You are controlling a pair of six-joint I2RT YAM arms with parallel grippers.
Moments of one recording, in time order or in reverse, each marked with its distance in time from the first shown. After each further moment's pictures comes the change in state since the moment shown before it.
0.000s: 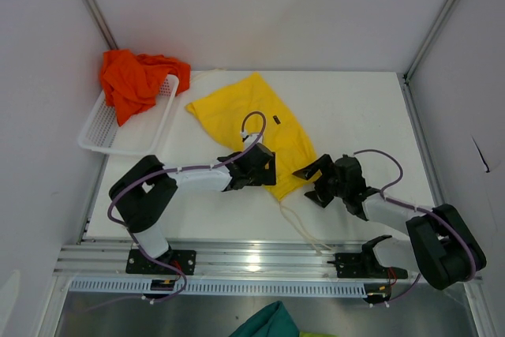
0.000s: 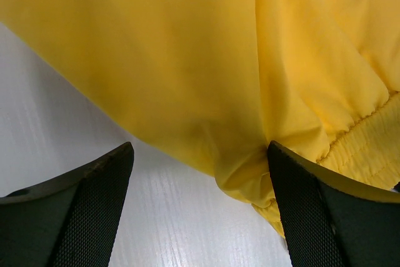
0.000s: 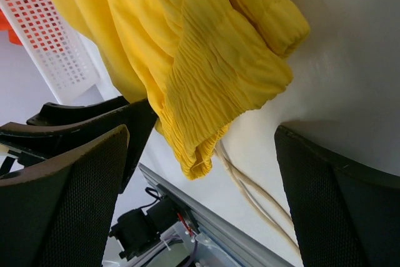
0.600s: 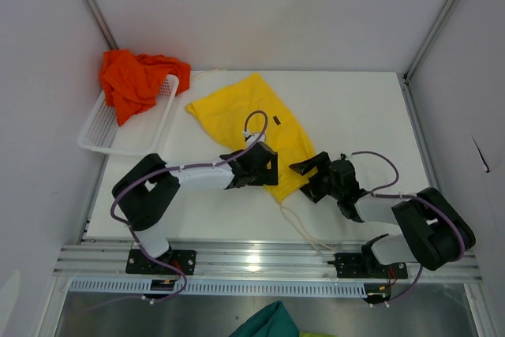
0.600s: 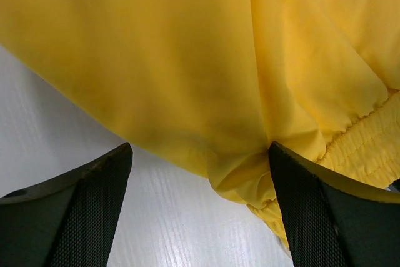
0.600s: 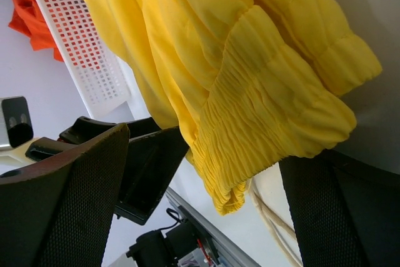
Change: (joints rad) left arm 0.000 0.022 0.040 -0.042 0.031 0.000; right arm 0.072 0.136 -0.042 0.317 0.121 0.119
